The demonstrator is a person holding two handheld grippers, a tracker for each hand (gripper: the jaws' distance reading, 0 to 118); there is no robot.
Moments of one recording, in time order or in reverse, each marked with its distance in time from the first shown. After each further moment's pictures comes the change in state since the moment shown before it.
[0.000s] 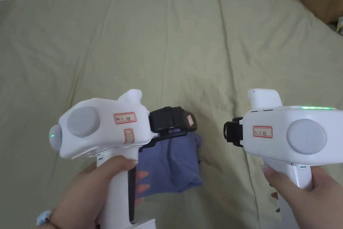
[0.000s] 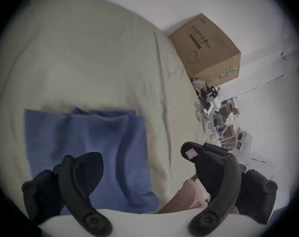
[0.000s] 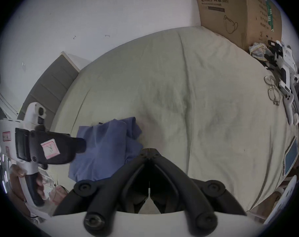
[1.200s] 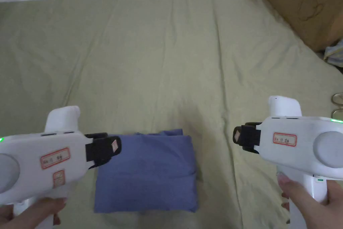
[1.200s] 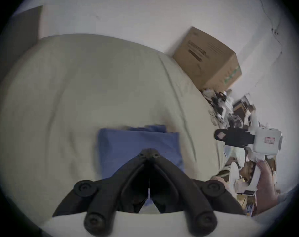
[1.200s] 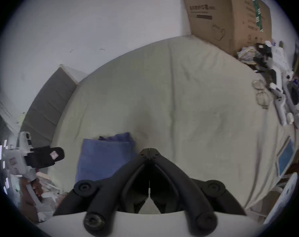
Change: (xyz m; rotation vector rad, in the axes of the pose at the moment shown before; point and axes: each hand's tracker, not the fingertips) left arm -0.039 -0.027 0.096 0.203 0.173 -0.131; right arm 0.017 0.019 0.033 0.066 0.045 -0.055
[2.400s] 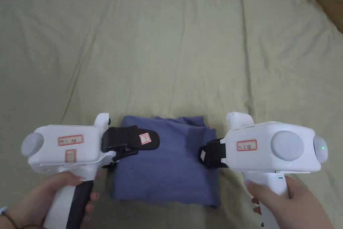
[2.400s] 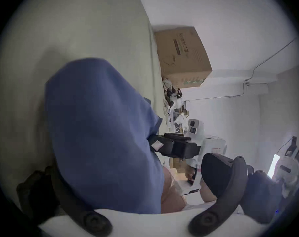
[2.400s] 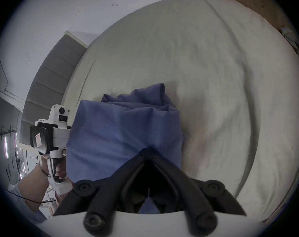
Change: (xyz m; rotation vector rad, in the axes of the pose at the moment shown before) left arm -0.107 -0.033 -0.156 -0.316 -0.736 0.409; right arm -0.030 -0.032 -0.121 -0.340 0.115 0.044
